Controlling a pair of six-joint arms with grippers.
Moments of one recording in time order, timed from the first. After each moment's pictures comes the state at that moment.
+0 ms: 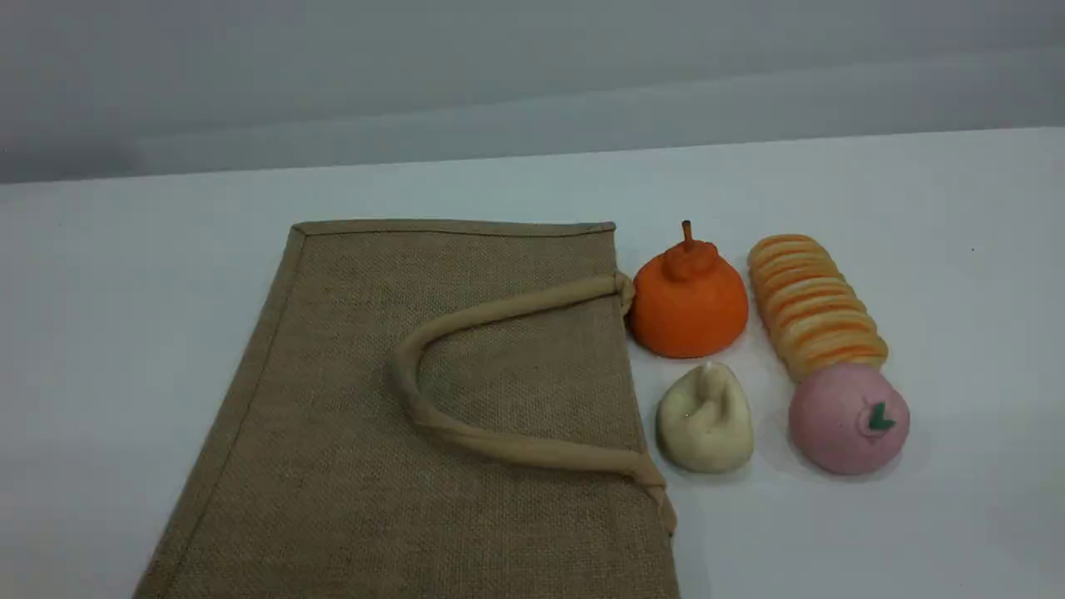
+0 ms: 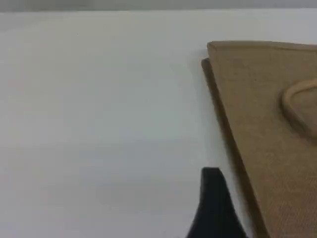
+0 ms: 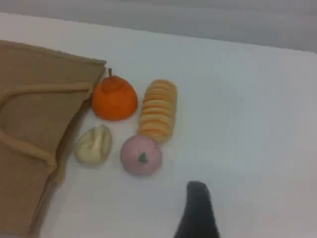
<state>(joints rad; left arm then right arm) -0.09 0.00 -0.50 0.02 1.08 -0.01 0.06 0.00 -0.51 0.05 1.06 -0.05</state>
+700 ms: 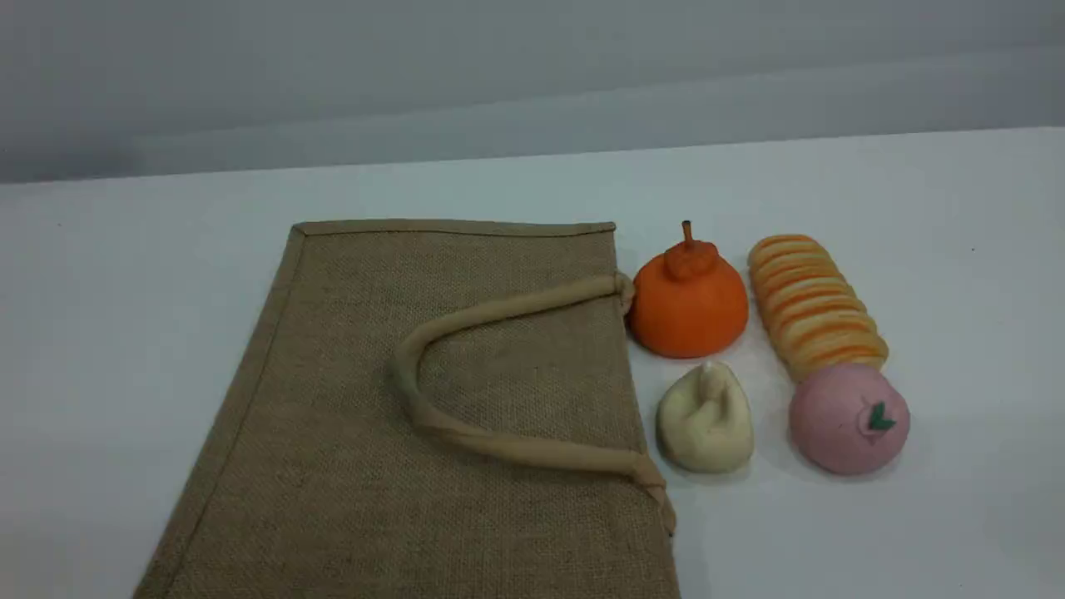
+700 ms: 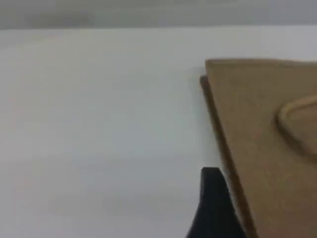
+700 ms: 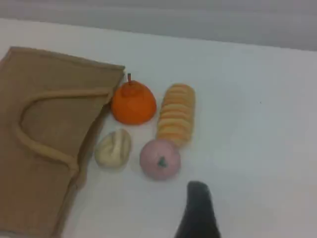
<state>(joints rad) -0.09 0.04 -0.54 0.01 1.03 -0.02 0.06 0.00 -0.52 0.11 1.06 -0.06</state>
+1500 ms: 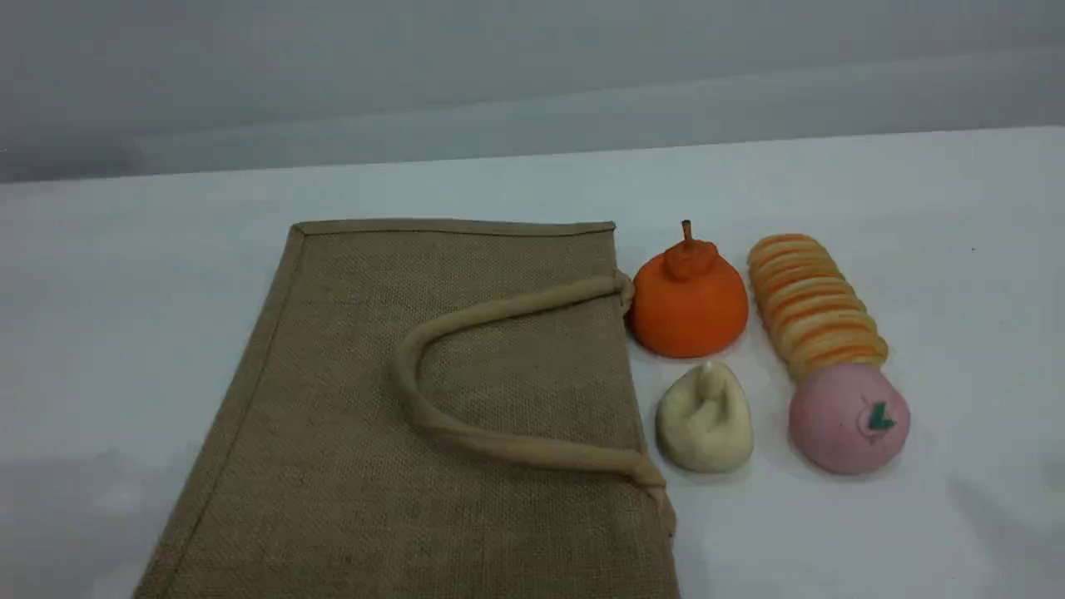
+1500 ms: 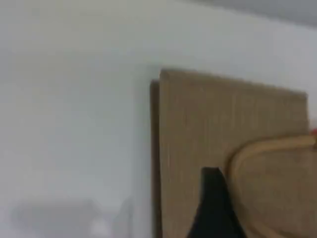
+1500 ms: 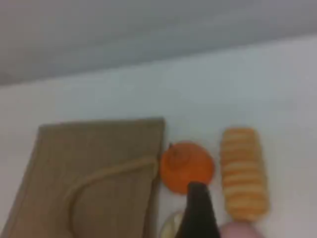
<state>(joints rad) -0.09 1.15 -0.89 -0.22 0.61 -0.07 0.06 0.93 -0.64 0.49 0.42 -0.12</state>
